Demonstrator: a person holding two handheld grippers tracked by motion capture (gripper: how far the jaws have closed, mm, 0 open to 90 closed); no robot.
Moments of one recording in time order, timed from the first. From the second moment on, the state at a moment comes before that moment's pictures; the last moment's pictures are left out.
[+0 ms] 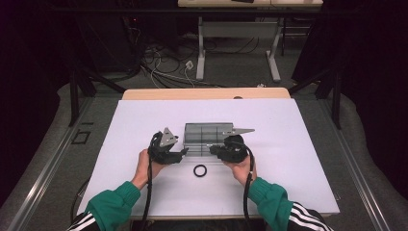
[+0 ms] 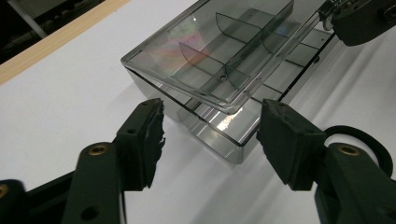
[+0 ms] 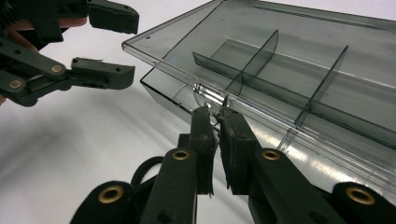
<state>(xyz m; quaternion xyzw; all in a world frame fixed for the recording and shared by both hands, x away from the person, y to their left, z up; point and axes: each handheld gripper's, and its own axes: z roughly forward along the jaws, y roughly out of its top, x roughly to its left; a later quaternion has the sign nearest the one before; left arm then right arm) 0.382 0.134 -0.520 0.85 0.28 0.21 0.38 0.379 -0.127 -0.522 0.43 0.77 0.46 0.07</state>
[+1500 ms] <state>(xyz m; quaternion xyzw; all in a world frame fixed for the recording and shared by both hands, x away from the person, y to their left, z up) 0.383 0.126 -0.523 0.84 0.27 0.25 0.41 0.380 -0.183 -0.510 0.42 0.81 0.38 0.18</state>
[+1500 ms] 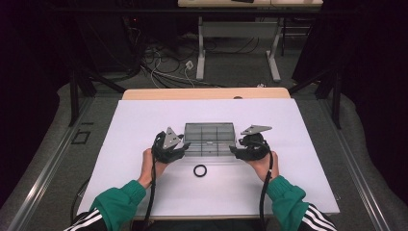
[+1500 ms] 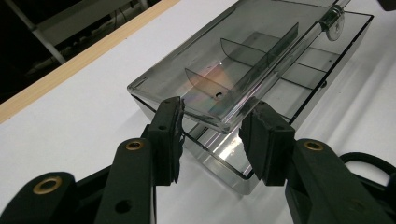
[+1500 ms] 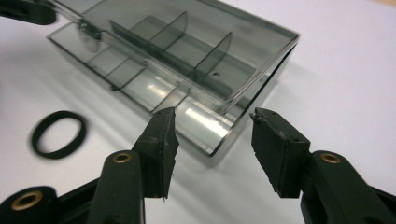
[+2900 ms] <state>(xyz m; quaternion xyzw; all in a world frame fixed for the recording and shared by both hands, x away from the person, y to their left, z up) 0.404 0.132 -0.506 0.82 0.27 0.25 0.44 0.401 -0.177 -0.495 0.40 0.79 0.41 0.24</state>
